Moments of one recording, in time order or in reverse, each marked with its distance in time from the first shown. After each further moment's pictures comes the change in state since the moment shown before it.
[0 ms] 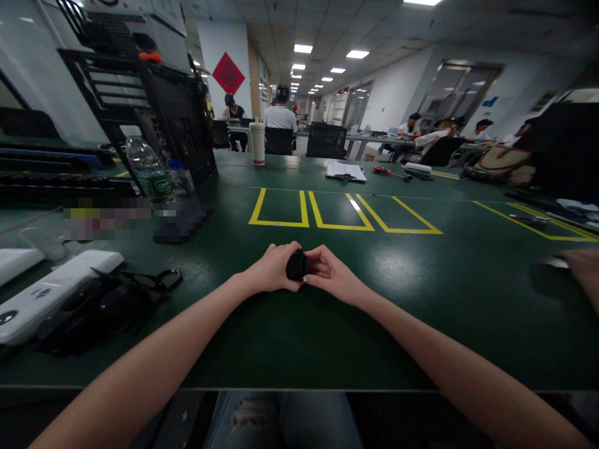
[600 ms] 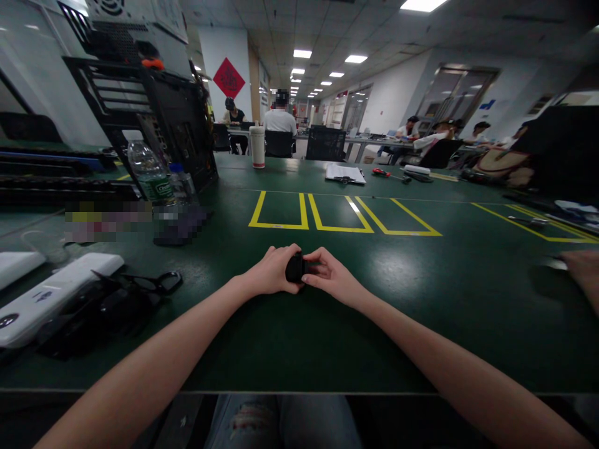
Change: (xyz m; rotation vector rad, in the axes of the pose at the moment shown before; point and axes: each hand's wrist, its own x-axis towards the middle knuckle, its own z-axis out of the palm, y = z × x) left_hand 0.000 -0.002 0.002 0.012 0.014 0.016; right_hand 0.000 0.000 0.002 0.003 0.018 -0.011
